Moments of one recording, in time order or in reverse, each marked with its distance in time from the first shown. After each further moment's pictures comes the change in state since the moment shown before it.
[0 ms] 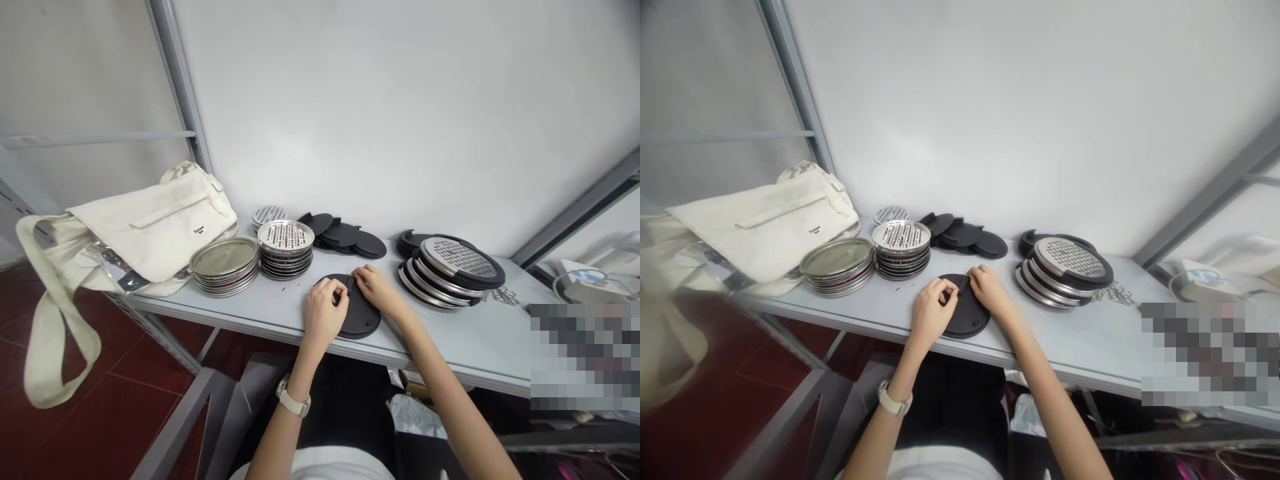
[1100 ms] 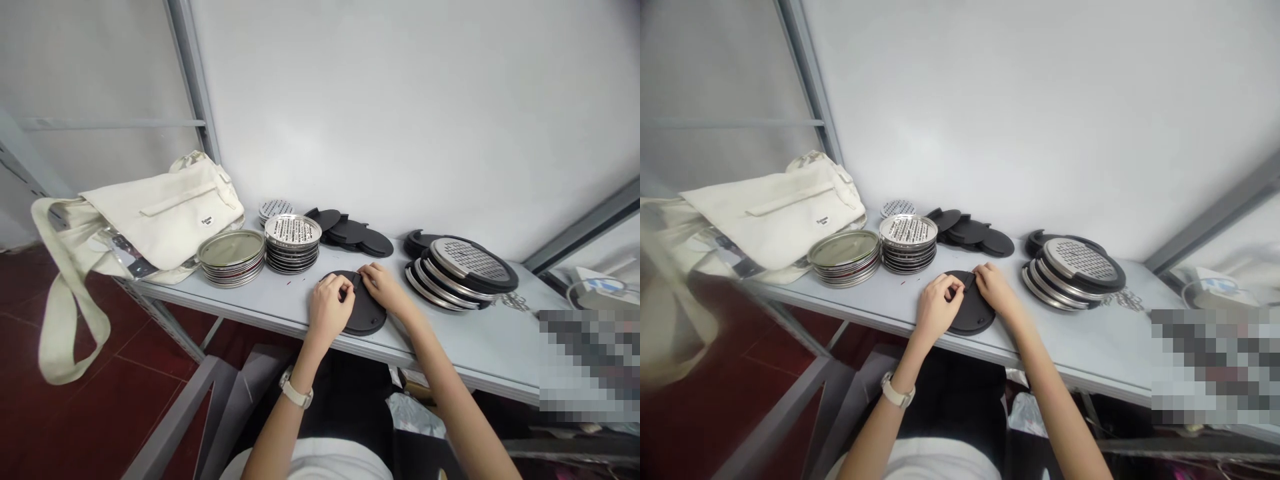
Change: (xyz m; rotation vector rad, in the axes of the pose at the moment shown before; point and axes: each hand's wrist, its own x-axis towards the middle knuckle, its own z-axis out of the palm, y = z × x) left_hand -0.001 -0.002 0.001 -0.009 0.011 0.009; right_hand -0.001 -0.001 0.000 -0.031 -0.011 -0.006
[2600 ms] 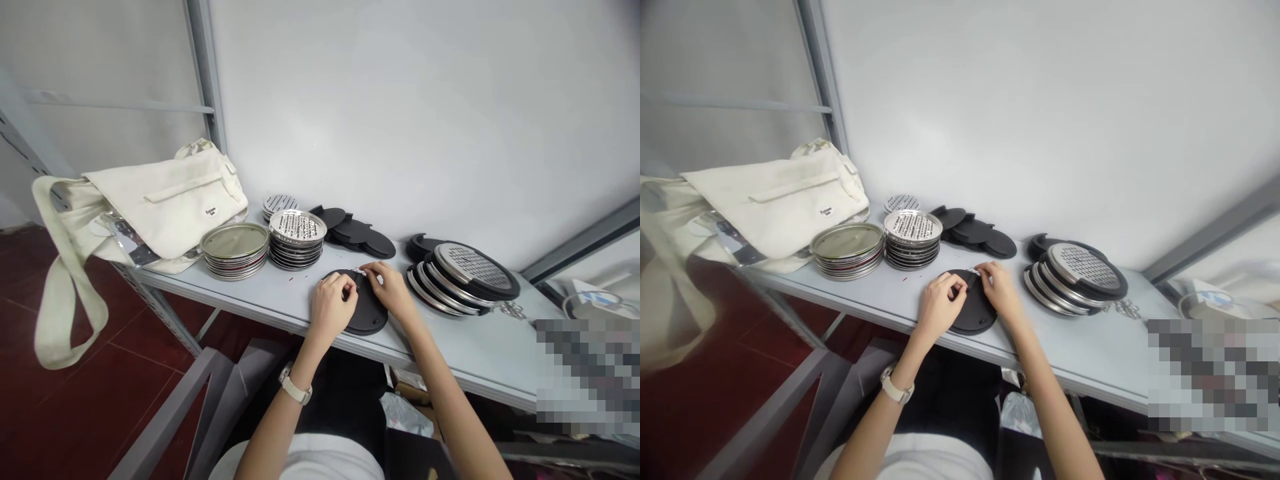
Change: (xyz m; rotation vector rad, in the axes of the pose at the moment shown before) left_hand -0.001 0.001 -0.002 0.007 0.002 -0.013; right_hand -0.003 -0.018 -0.007 0.132 0.155 0.049
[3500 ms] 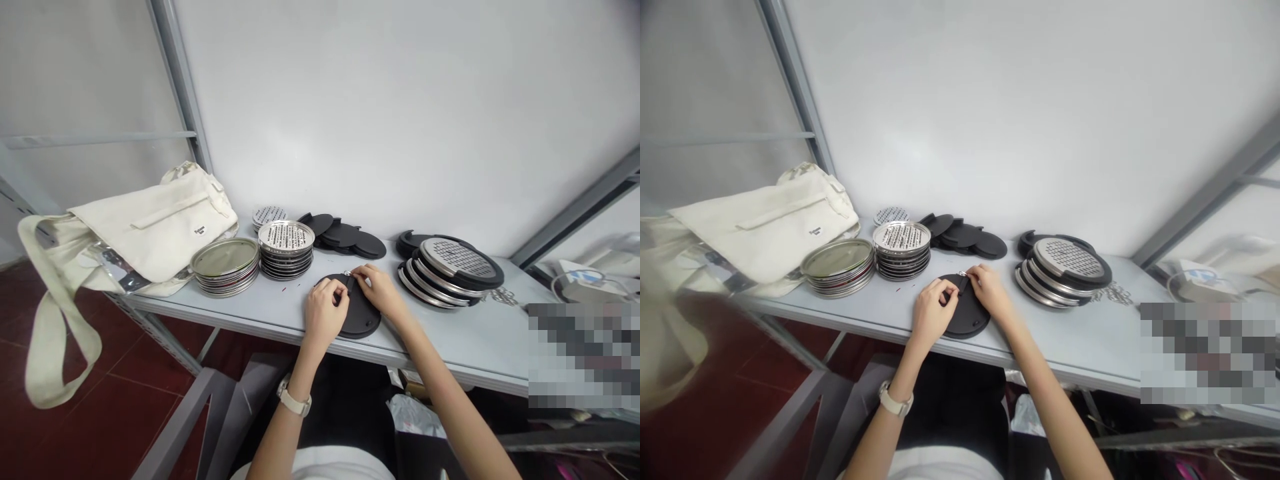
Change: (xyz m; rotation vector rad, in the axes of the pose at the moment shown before) left_hand 0.002 0.001 0.000 0.004 -0.012 -0.002; right_hand 0.001 0.007 0.003 -0.030 -0.028 -0.038
